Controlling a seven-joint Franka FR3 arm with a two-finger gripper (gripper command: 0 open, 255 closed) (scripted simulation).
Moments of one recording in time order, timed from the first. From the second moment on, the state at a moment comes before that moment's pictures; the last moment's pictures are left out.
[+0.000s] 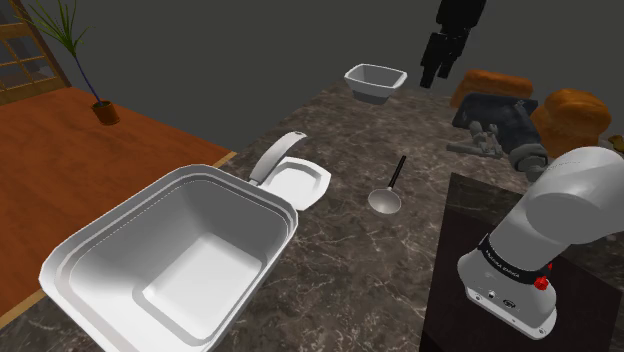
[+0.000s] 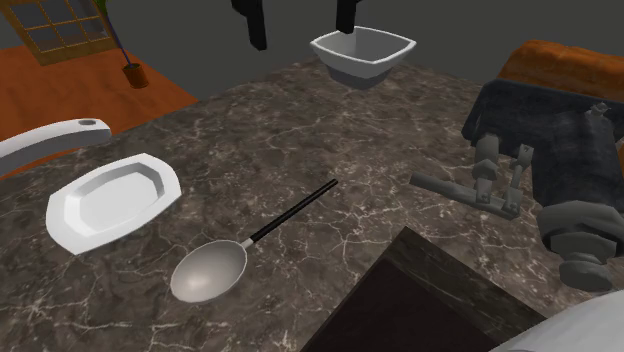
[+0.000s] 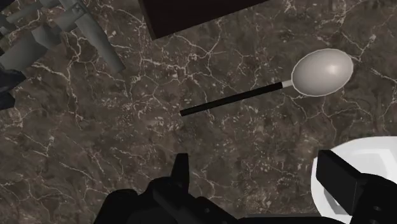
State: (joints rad) arm 0.00 -0.74 0.03 -2.32 0.03 1.58 -0.09
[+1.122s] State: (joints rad) arm -0.19 -0.97 0.48 -2.89 0.38 2.07 0.95
